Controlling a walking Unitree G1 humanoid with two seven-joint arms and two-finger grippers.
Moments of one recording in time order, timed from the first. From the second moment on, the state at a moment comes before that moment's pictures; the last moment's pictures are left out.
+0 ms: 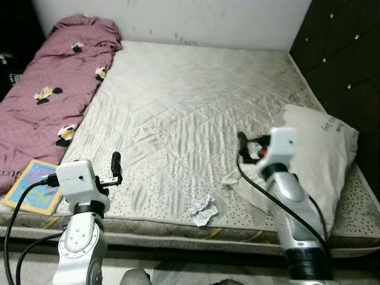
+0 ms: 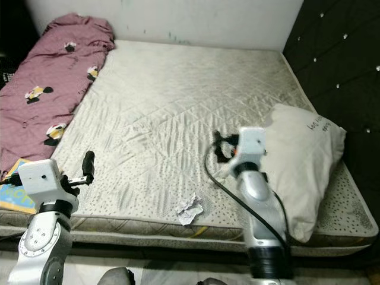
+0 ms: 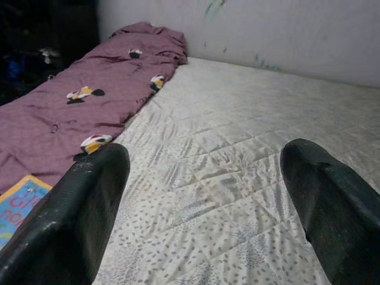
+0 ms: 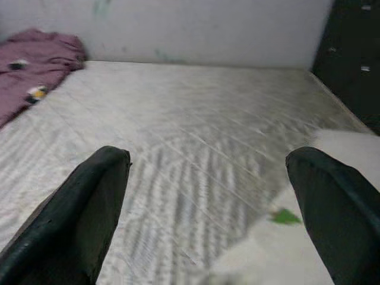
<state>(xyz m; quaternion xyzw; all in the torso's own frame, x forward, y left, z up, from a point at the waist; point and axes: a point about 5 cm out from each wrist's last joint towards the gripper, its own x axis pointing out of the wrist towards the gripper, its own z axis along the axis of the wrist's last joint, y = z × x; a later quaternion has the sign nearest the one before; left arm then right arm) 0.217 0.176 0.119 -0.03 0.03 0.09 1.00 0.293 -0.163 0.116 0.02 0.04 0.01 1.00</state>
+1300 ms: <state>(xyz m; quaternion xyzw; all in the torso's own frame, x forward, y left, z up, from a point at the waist) 0.222 0.170 0.120 -0.05 0.03 0.08 0.99 0.297 -0.146 0.122 0.06 0.03 0.04 1.00</state>
